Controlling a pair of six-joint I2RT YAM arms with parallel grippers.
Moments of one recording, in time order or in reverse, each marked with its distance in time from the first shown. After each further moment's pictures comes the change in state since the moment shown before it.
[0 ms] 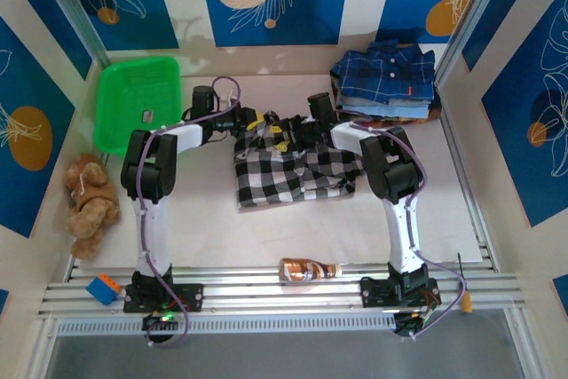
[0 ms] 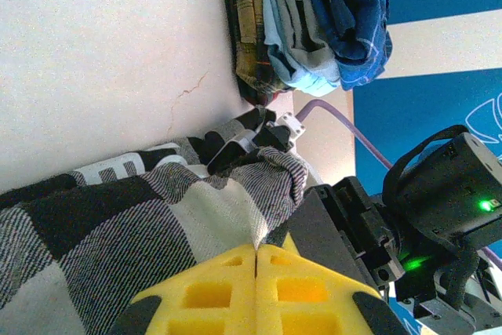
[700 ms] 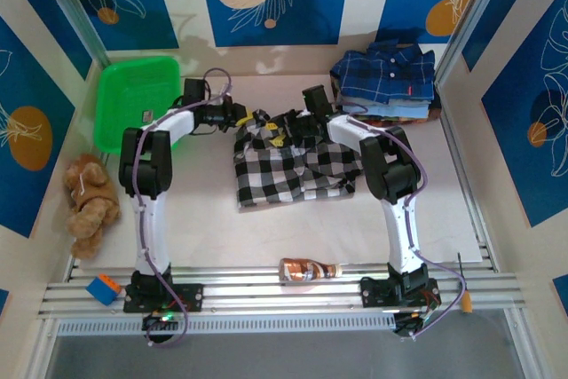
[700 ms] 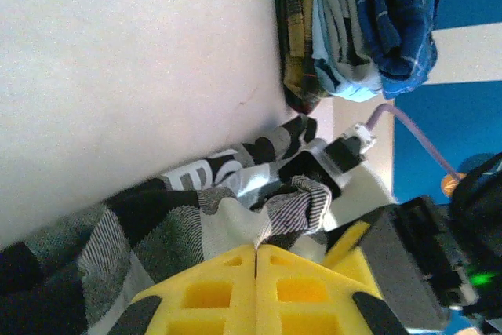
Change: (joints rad) left arm 0.064 0.055 0.229 -0.465 -0.032 0.298; right arm 0.019 0.011 0.137 -0.162 0.013 -0.077
